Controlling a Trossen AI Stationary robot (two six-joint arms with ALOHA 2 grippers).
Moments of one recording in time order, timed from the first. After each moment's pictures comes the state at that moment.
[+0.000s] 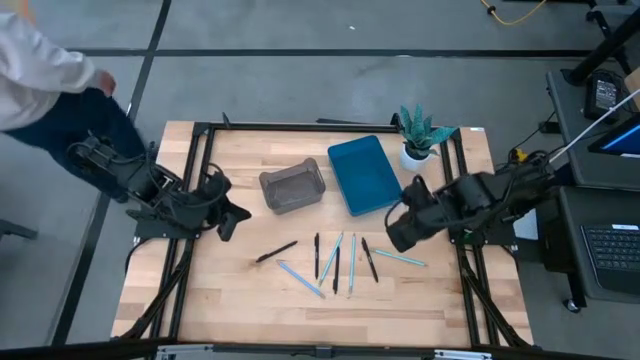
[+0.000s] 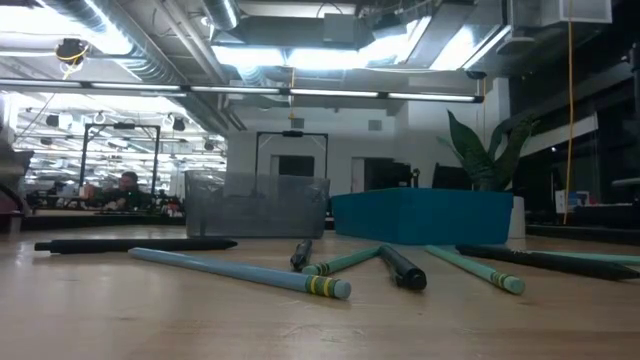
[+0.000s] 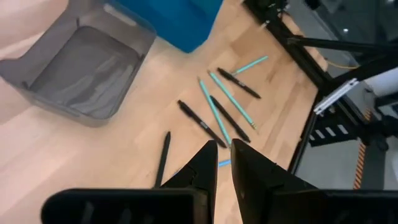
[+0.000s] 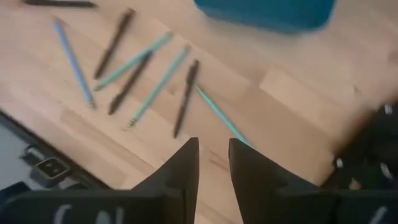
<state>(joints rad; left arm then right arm) -0.50 0.96 1.15 -0.99 -0.48 -1.21 0.42 1.47 1.67 -1.57 0.16 1.43</state>
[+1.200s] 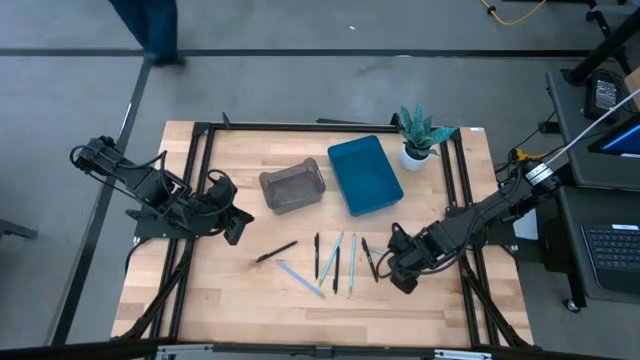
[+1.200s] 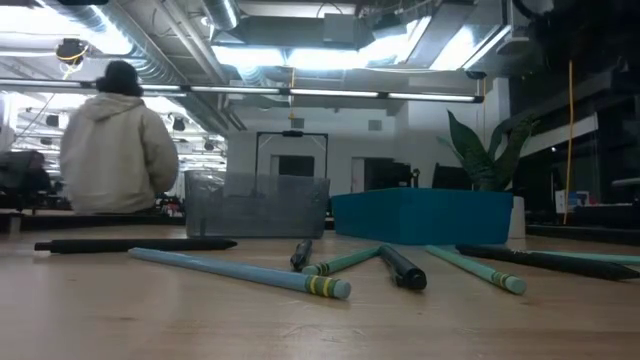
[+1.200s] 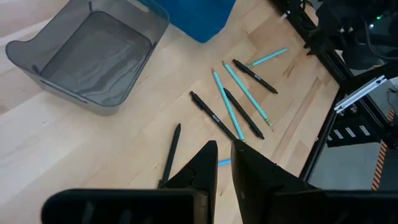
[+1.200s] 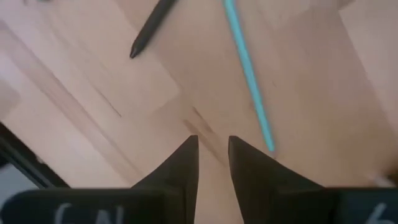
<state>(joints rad) -0.51 1.01 1.14 -1.01 -0.48 -1.26 0.55 1.47 1.04 -1.02 -0.05 1.17</state>
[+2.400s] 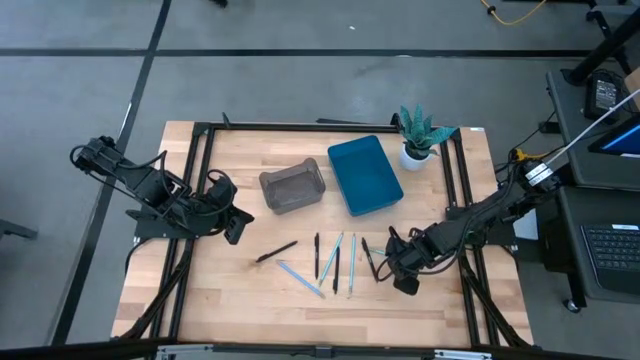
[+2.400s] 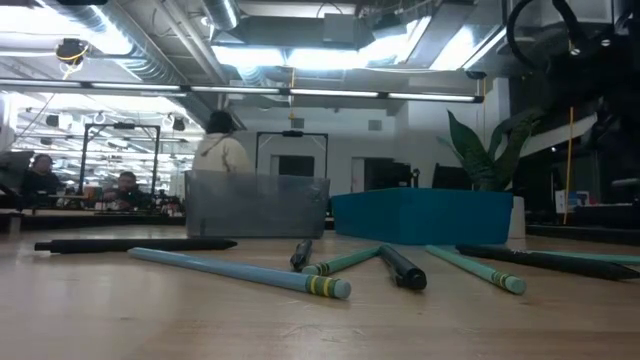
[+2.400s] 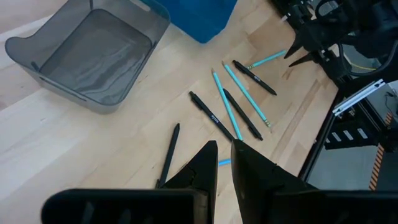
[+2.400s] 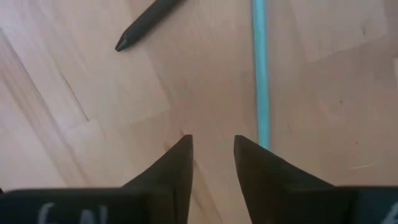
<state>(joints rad) -0.50 1.01 1.14 -1.01 -0.48 -1.27 0.55 1.47 0.83 -0.74 -0.02 0.93</state>
